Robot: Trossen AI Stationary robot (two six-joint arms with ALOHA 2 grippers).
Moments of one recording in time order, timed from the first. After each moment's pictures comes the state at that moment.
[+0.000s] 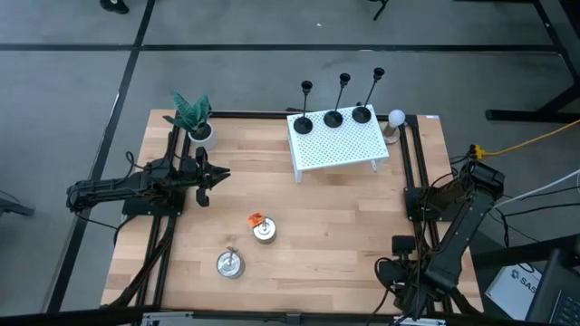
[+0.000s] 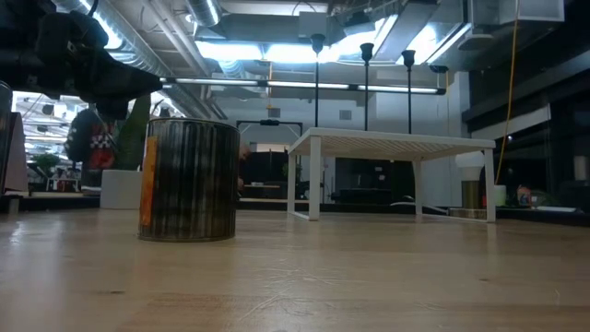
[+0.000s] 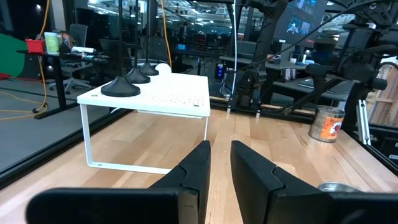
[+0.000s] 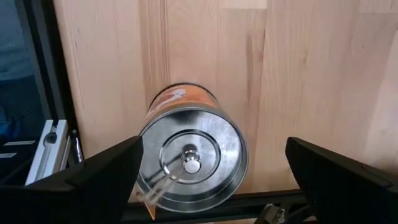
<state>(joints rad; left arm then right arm) 0.16 0.01 0.01 0.03 -0.05 -0.12 1.06 1.66 1.30 -1.25 0.09 1.06</state>
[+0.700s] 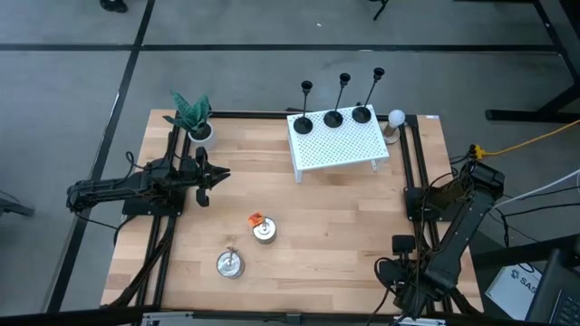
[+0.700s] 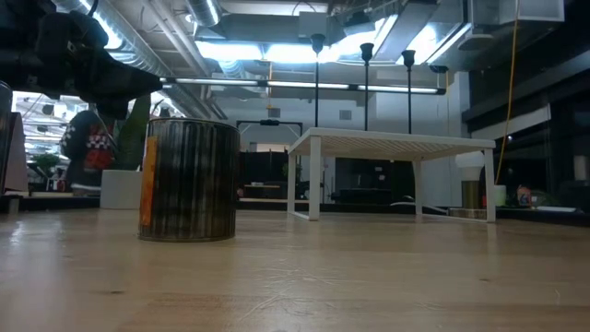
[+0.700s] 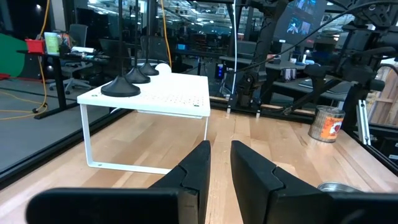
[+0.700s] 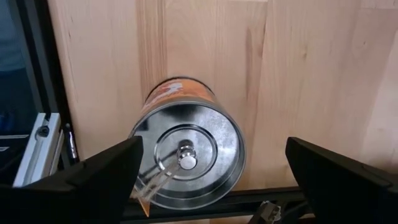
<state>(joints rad) 0.16 0.01 0.01 0.03 -0.05 -0.12 1.06 1.66 1.29 -1.26 0.08 1.04</state>
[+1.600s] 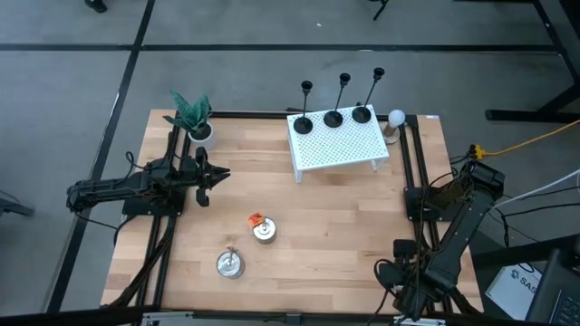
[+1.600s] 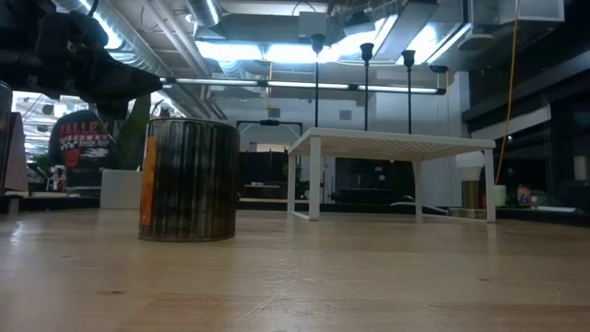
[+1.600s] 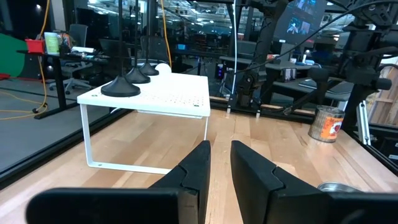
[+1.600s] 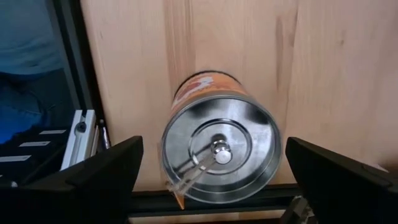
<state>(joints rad) 0.16 0.01 0.01 0.03 -0.05 -0.12 1.05 1.66 1.29 -1.19 0.00 1.09</state>
